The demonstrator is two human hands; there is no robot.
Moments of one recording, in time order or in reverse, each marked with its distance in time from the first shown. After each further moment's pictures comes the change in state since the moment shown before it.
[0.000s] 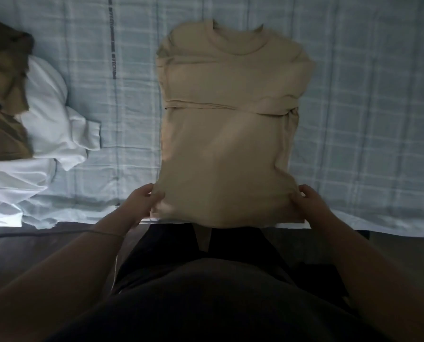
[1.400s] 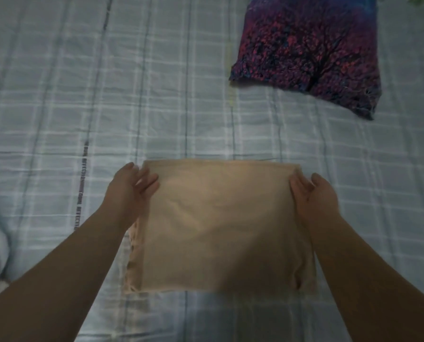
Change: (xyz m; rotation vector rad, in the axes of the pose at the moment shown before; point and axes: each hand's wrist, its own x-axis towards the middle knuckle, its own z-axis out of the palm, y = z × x) left_hand 0.220 0.360 -0.010 -0.895 0.088 0.302; right_hand 0.241 -0.294 -0.076 0.292 0.478 -0.408
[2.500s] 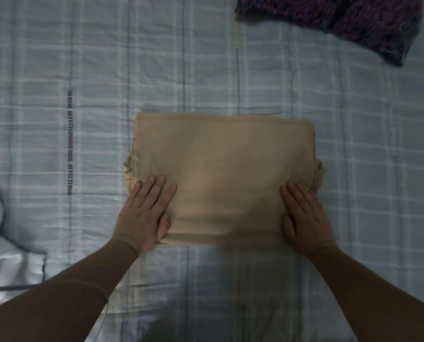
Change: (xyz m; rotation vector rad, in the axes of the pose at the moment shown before) left_hand -0.040 -0.117 -0.109 1.973 -0.364 1.120; right_hand -0.077 0.141 -0.007 -0.716 -0.259 -0.852
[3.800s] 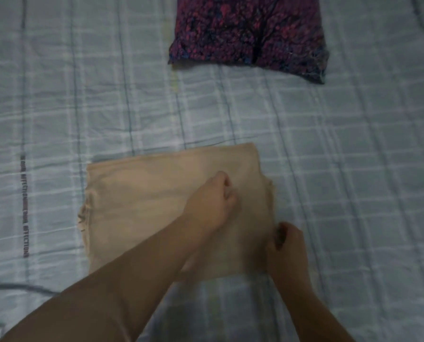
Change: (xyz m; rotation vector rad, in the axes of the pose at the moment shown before) left_hand 0.194 0.189 -0.065 -0.588 -0.264 -0.190; right_hand -0.023 -0.027 -0.035 0.530 0.178 1.005
